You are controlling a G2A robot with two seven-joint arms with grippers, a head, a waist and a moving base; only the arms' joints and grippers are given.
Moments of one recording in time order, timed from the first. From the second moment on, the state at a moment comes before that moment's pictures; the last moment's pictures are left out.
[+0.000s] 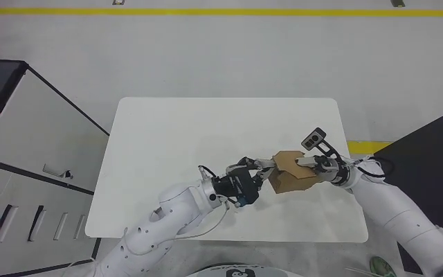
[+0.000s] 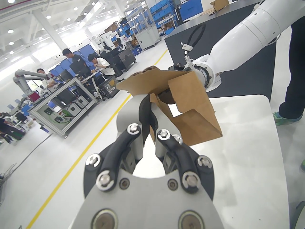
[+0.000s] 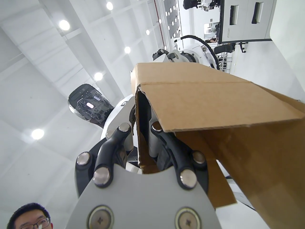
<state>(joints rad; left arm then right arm) 1.44 -1.17 -0.88 -1.97 1.79 -0.32 0.20 -1.20 -0.77 0.90 -1.30 1.37 -0.22 1.54</state>
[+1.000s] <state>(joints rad) 1.46 -1.18 -0.76 -2.05 2.22 -0.19 0.14 -1.18 -0.80 0.87 -1.26 1.42 -0.08 1.54</state>
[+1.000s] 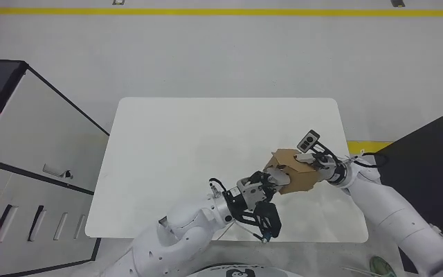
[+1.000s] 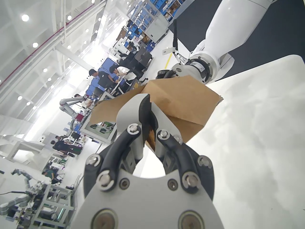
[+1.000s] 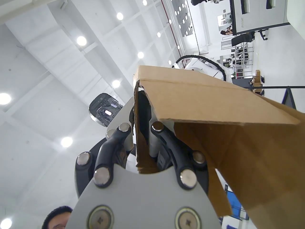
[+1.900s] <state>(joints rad) 1.48 -1.18 -0.80 -2.05 2.17 -0.20 0.15 -1.19 -0.79 0.87 -1.29 1.38 -0.10 1.54</state>
